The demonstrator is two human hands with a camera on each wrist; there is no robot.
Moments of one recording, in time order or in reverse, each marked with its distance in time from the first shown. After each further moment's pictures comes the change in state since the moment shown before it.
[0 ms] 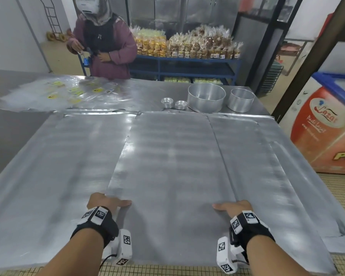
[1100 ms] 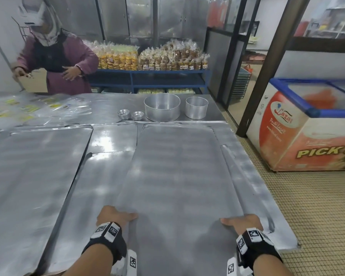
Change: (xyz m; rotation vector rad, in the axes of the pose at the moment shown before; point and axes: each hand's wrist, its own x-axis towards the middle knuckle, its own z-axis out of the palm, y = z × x) left_hand -0.118 0.043 0.212 0.139 -0.070 0.116; right_hand 0.086 0.077 -0.202 0.096 0.166 0.108
